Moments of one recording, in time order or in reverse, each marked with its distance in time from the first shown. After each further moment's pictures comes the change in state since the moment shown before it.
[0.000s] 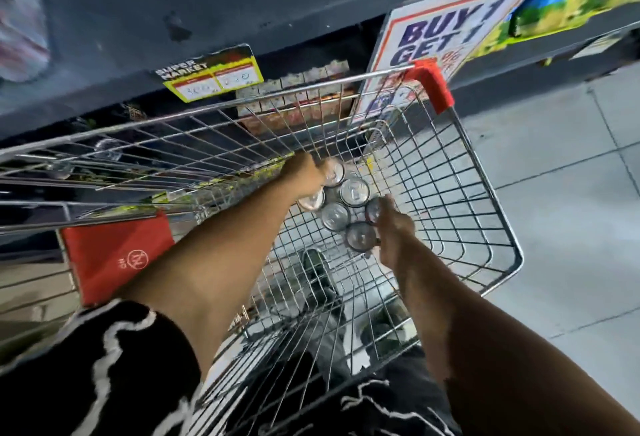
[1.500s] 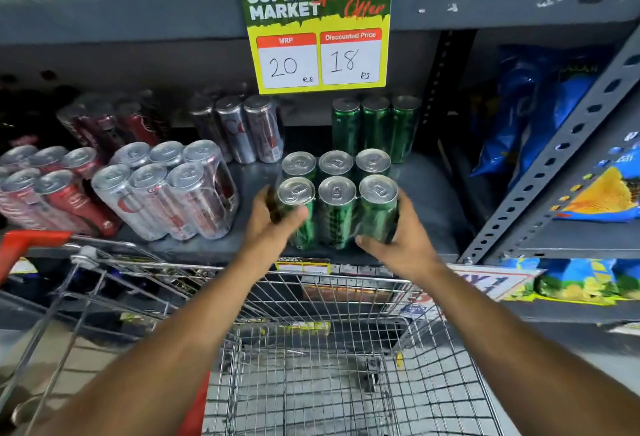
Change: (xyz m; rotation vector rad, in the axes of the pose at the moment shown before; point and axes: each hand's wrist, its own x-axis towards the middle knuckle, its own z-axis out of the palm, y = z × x) left_hand -0.147 0.056 -0.227 -0.872 0.770 0.369; right_hand -0.161 -0.262 0.027 -0.496 -0.459 -1.423
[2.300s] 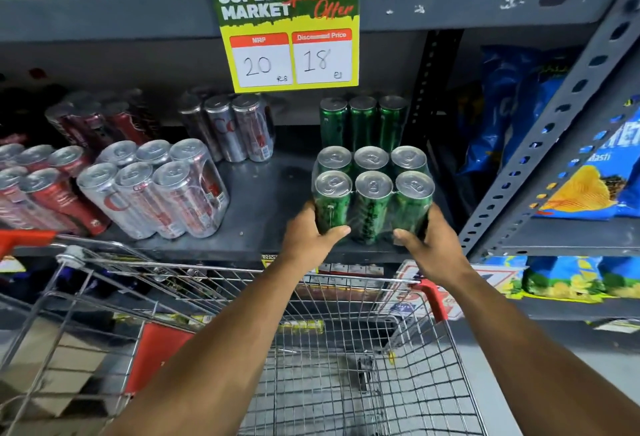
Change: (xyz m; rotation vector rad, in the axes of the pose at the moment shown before) left_hand -0.003 -0.003 0.071 0.378 -0.102 0.016; right_hand -0.003 0.040 -0.048 -0.134 0.053 0.032
